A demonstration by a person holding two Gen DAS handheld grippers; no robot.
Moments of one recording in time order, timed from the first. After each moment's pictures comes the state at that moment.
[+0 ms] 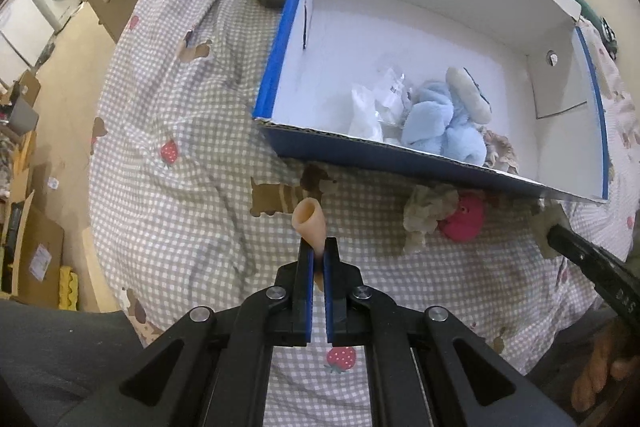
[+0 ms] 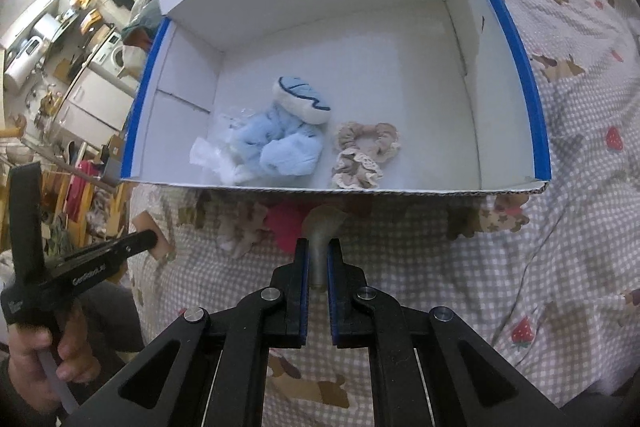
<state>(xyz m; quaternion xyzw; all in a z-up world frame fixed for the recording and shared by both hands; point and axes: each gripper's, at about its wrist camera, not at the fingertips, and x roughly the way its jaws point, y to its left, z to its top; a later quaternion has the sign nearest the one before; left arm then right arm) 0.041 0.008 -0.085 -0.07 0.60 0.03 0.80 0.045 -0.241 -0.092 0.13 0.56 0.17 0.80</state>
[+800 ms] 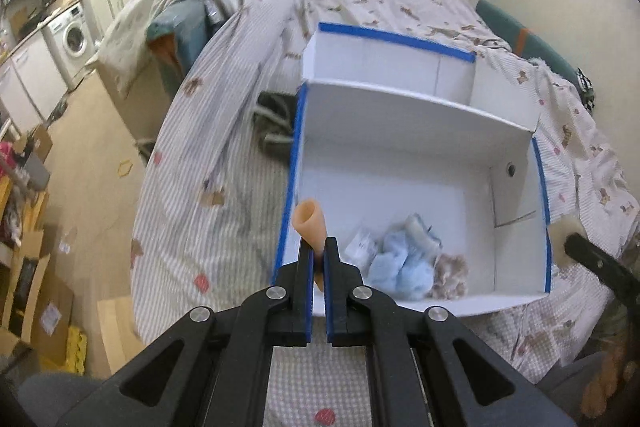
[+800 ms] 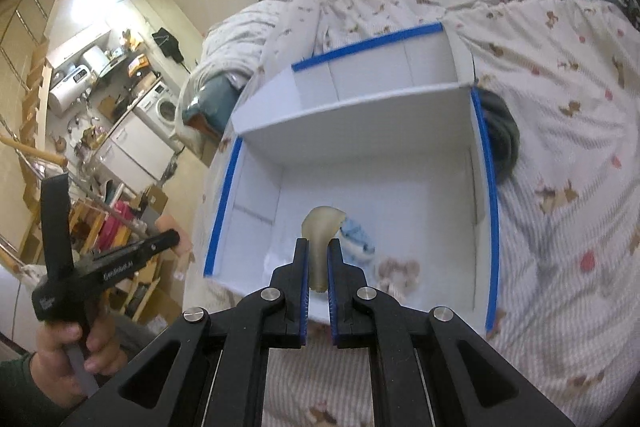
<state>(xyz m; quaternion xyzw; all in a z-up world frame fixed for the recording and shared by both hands) 0.085 -0.001 0.037 -0.04 0.46 0.03 0.88 0.067 -0.259 0.024 0.15 0.43 0.22 0.86</state>
